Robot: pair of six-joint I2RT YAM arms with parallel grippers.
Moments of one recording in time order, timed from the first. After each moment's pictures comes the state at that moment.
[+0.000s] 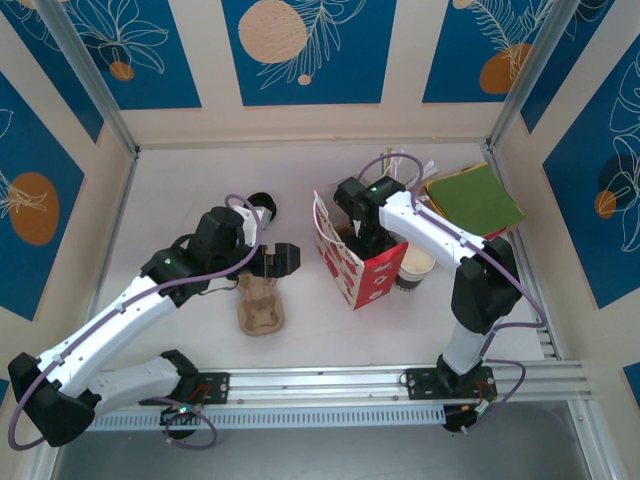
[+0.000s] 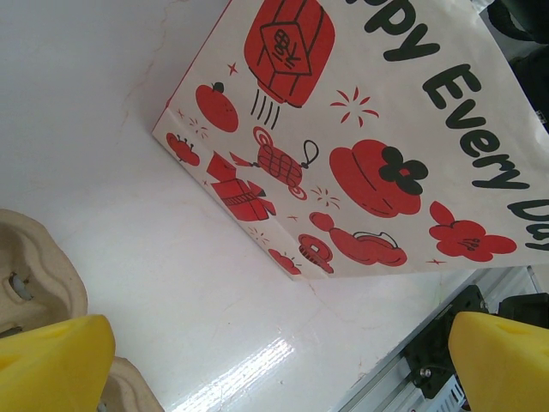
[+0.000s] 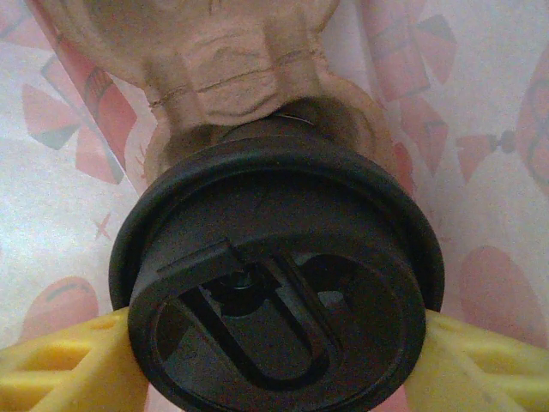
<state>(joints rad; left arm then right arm) -0.69 1.03 1.00 -0.64 0.22 -0.57 0.63 1.74 1.49 -1.36 -0.01 0.45</state>
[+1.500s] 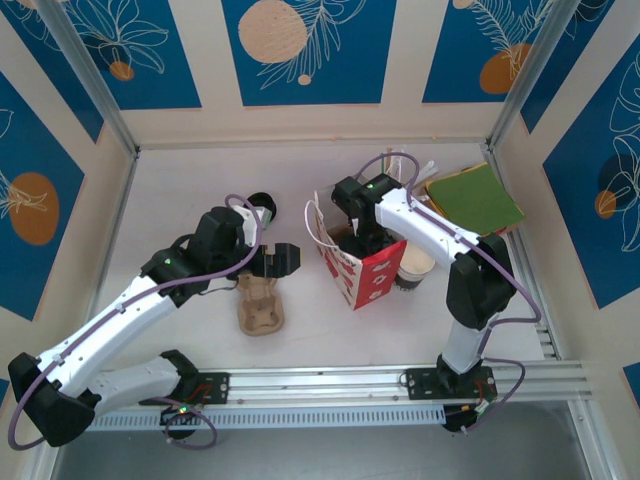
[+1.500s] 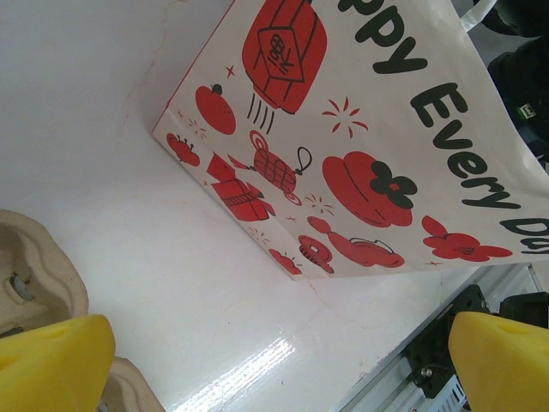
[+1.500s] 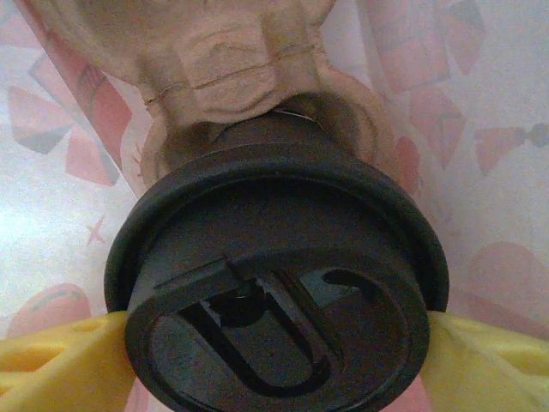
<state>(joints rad) -0.69 1.03 1.00 -0.64 0.22 -0.57 0.63 1.77 1.53 -1.40 -0.02 0.46</state>
